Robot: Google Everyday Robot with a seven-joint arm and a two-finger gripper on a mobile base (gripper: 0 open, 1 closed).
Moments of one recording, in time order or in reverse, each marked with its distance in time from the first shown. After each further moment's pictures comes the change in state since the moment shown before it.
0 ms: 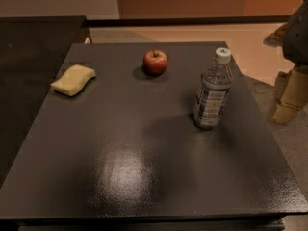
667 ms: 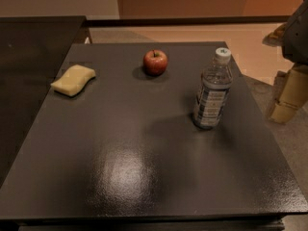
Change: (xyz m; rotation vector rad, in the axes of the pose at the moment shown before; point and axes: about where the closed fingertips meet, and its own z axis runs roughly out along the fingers) arm -0.002 -0.001 0.002 -0.001 -0.011 0.006
